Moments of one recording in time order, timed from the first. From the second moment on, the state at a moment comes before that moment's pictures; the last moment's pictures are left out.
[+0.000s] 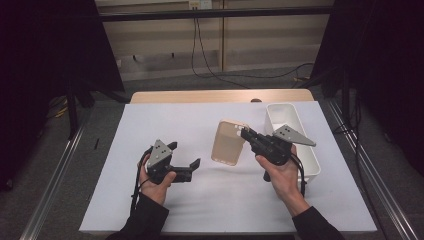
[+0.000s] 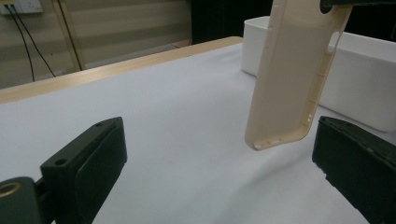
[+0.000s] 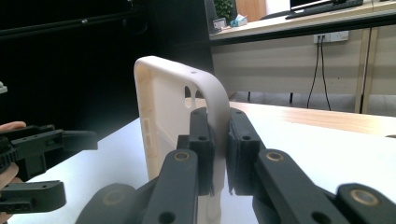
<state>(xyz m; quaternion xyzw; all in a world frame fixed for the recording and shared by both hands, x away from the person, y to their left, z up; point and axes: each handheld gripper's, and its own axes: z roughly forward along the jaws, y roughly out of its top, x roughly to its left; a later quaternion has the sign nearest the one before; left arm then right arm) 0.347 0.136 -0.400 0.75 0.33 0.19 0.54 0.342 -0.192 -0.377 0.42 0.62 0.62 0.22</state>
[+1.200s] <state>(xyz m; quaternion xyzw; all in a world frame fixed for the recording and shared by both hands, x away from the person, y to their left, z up) 0.318 0.198 -0.420 0.70 0.36 0.23 0.57 0.337 -0.229 -0.355 0.40 0.61 0.63 0.26</state>
